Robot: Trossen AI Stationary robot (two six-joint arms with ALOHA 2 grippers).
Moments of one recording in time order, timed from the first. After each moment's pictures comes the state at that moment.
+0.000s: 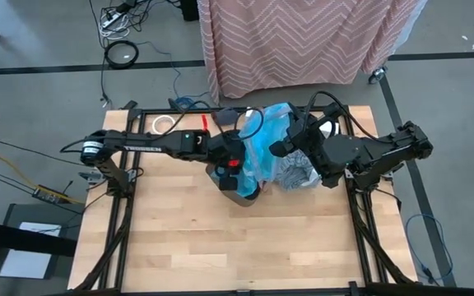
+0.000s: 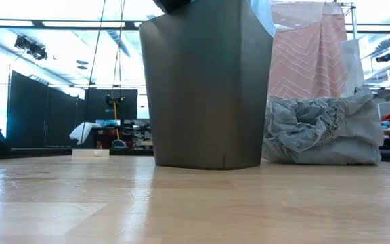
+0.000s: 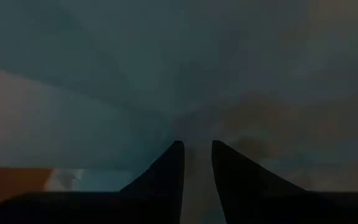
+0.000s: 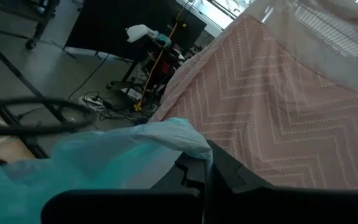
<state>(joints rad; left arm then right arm) 0.03 1.69 1.53 -0.64 -0.11 0.21 0.36 1.42 1.62 -0.19 1.53 -0.60</state>
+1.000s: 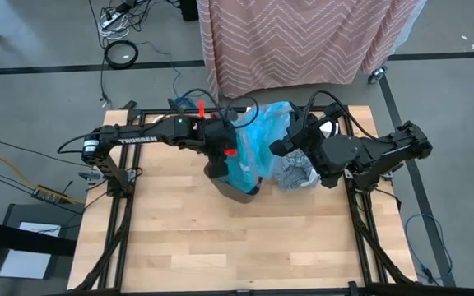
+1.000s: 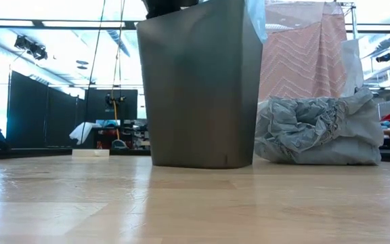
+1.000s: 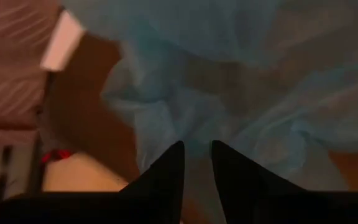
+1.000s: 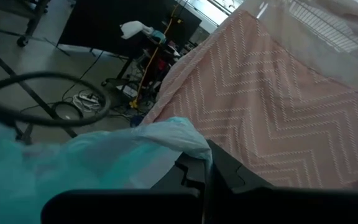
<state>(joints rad) 0.09 1.69 1.71 -1.07 -0.20 0.03 0.36 1.42 1.62 -0.19 1.55 -0.59</state>
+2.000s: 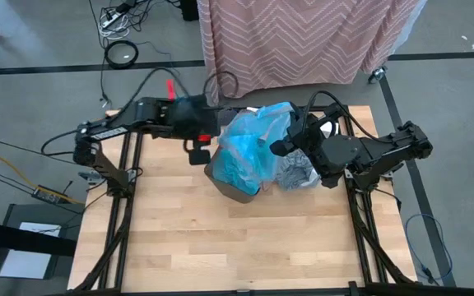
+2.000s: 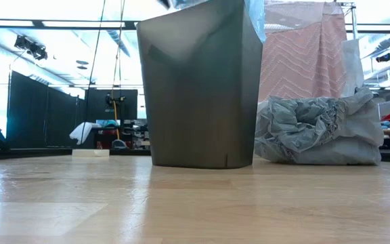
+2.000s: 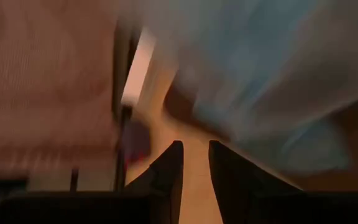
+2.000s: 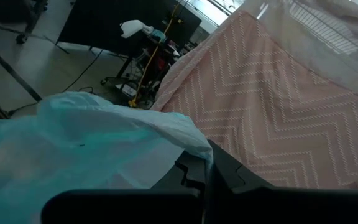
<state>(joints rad) 0.07 1.62 2.01 -1.33 -0.34 0.20 0.36 1.42 1.62 -0.21 1.55 -0.59</state>
